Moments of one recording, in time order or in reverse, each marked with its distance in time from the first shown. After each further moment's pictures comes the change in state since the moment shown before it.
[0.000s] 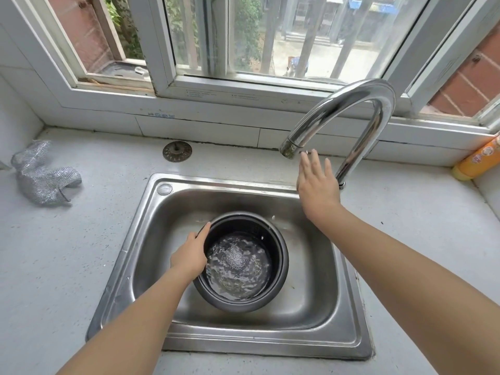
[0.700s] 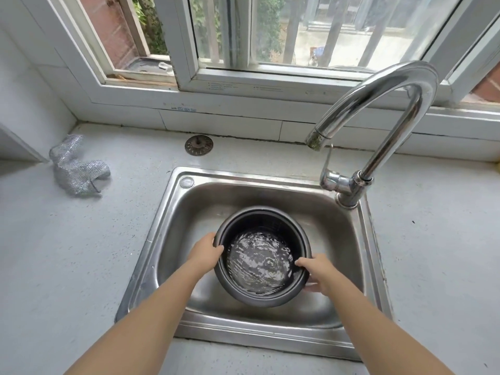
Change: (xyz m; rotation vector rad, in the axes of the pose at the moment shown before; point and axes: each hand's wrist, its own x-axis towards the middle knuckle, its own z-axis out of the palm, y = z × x) left_hand -0.009 -0.010 -0.007 -0.493 -0.093 -0.179; right_hand -0.065 -0.108 0.097 1.965 -0.826 0.618
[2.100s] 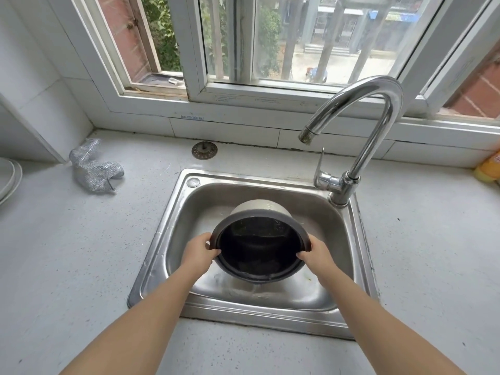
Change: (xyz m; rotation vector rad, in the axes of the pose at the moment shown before) left_hand -0.047 -0.012 -0.016 -0.144 0.121 0.124; right_hand -0.039 -0.001 -0.007 -0.196 0.064 -0.540
